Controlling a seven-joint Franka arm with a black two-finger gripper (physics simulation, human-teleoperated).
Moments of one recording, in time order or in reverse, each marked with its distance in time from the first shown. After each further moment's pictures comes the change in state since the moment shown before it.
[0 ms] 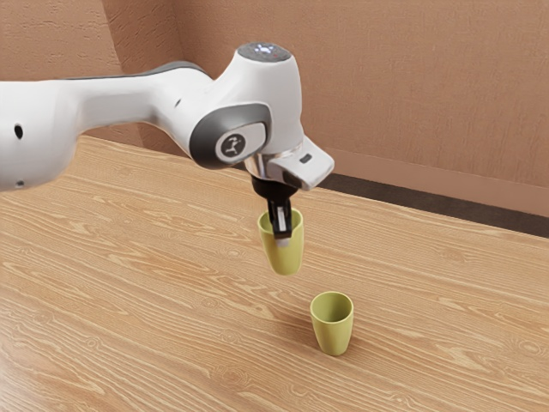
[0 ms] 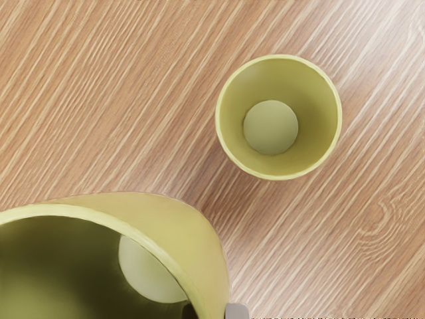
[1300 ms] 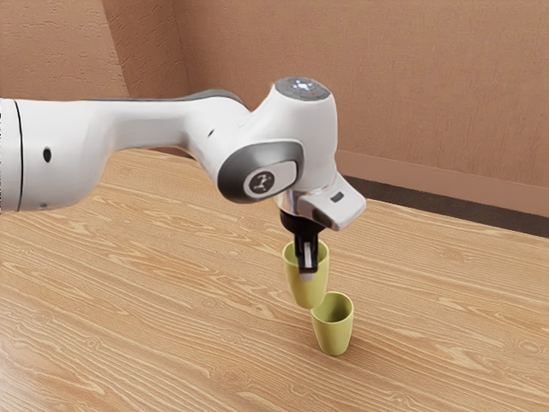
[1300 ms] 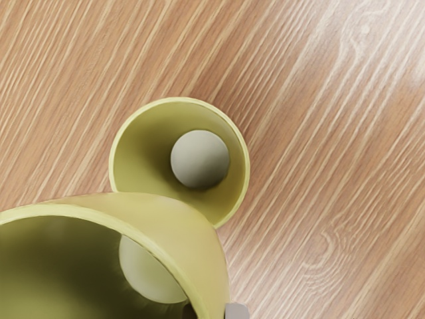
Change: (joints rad) arm -0.087 0.060 -0.009 -0.003 0.000 0.029 -0.030
